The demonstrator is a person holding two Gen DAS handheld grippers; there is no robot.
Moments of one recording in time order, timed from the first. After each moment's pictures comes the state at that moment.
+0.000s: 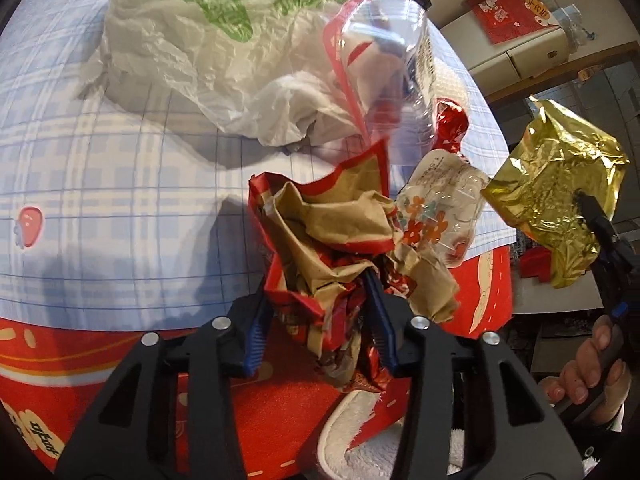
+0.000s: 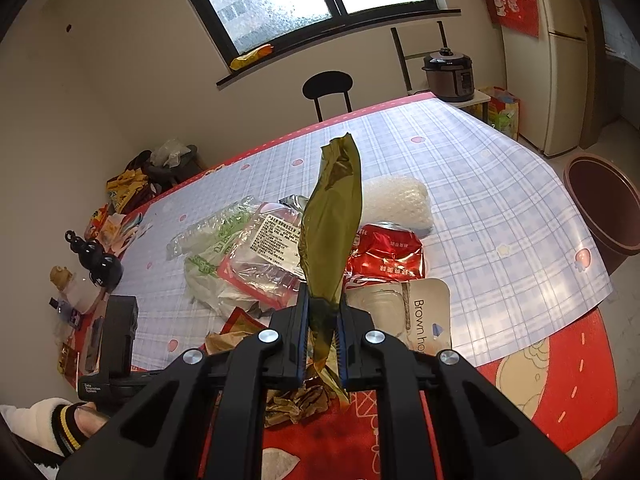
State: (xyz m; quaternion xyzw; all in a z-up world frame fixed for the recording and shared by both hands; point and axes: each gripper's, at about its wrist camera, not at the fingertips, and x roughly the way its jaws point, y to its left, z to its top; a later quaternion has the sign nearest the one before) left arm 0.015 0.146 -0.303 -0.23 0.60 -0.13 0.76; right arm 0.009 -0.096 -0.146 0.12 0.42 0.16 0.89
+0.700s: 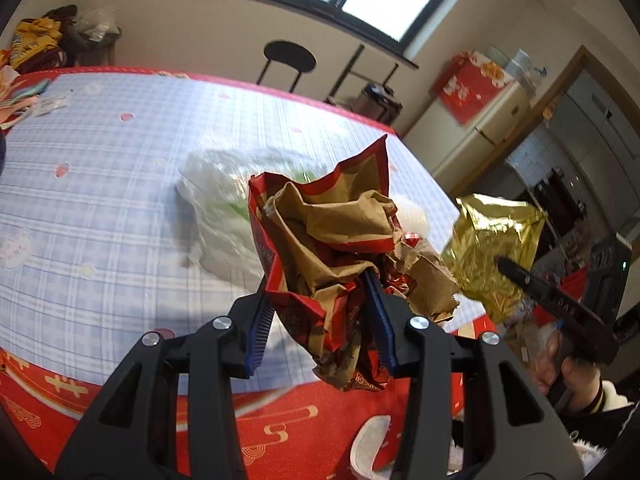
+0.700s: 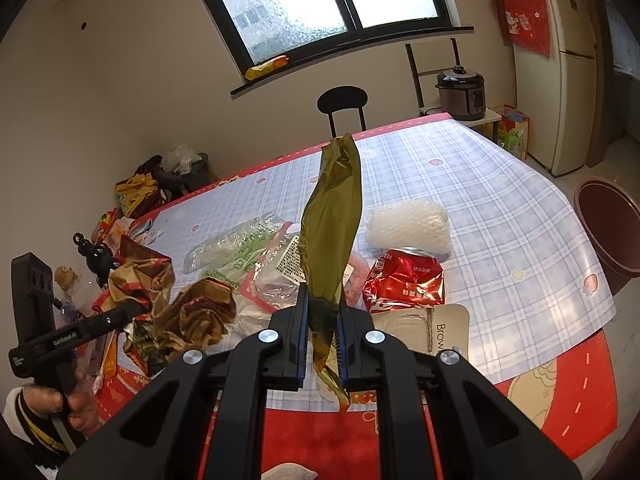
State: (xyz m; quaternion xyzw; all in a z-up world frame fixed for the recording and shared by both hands) left arm -0.022 0.221 -0.172 -0.20 0.41 -0.09 0.88; right arm 0.012 -0.077 -0.126 0.11 0.39 0.18 0.90
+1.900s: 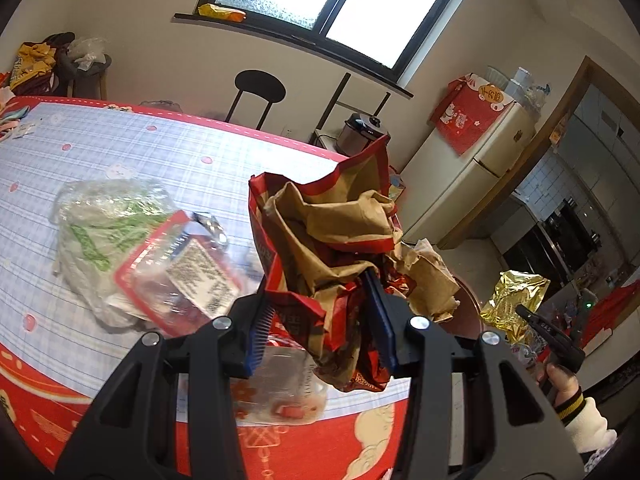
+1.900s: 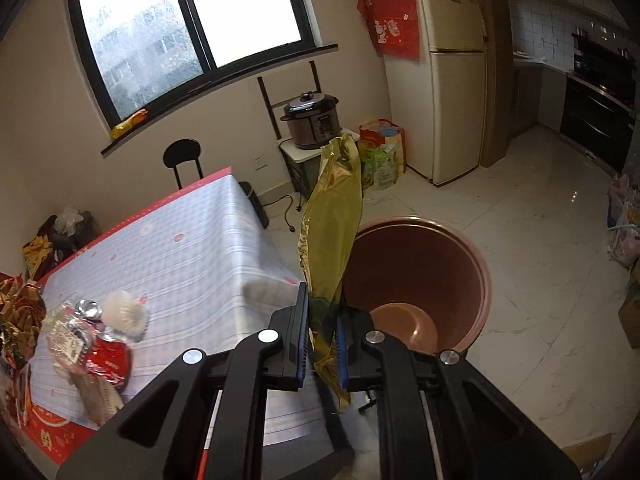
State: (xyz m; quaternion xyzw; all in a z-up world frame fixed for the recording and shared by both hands) left arm 0.043 -0.011 -0.125 -0.21 0.36 -0.04 0.91; right arm 0.117 -0.468 -0.150 0.11 0.38 0.00 0.92
